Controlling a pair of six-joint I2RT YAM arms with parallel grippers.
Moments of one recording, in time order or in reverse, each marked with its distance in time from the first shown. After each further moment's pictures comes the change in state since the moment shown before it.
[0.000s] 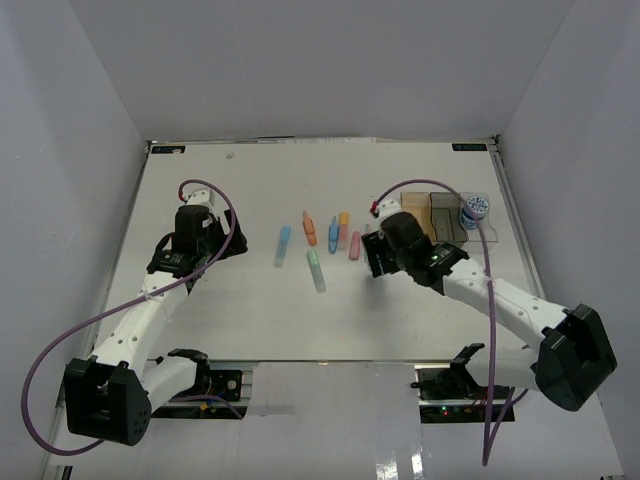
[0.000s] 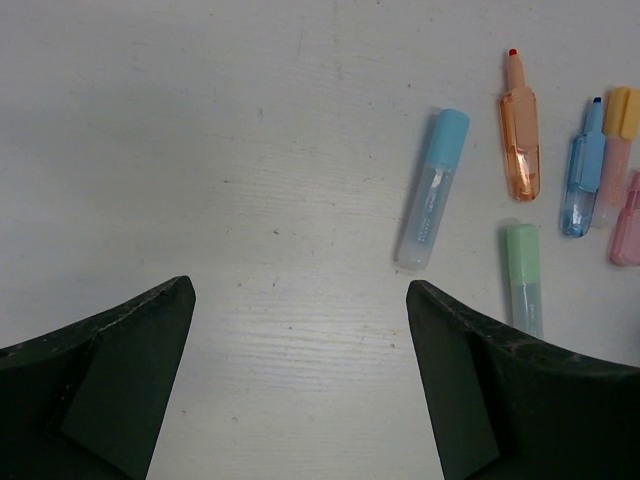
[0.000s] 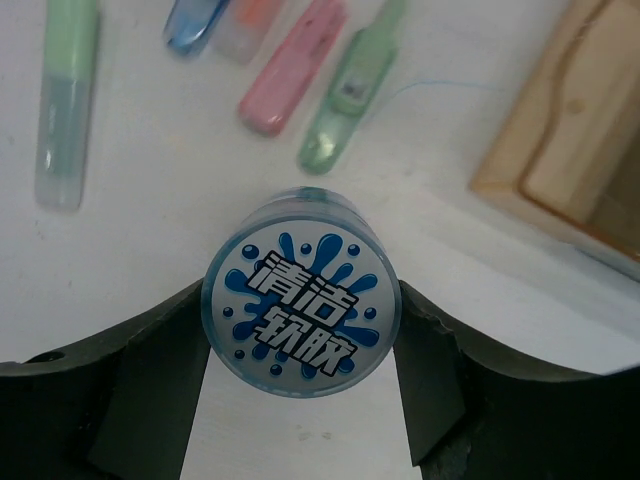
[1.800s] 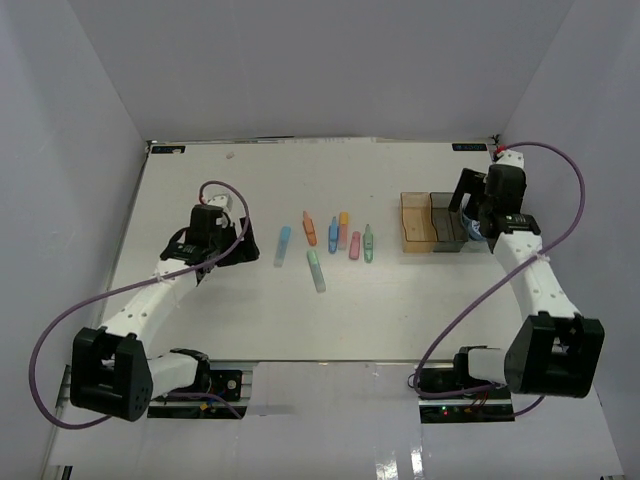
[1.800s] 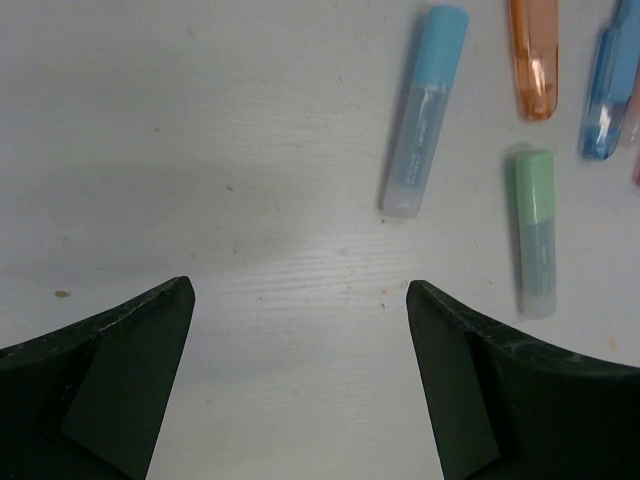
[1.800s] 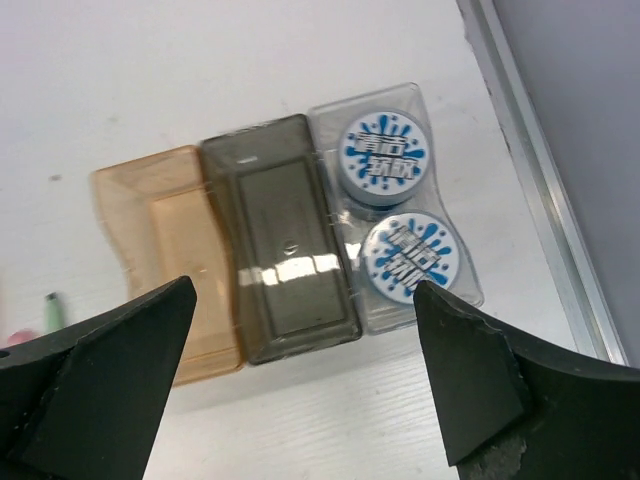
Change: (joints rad) left arm -0.033 0.108 0.005 -0.013 0.095 0.014; right arm -0.801 0.049 0.182 0.091 -0.047 0.027
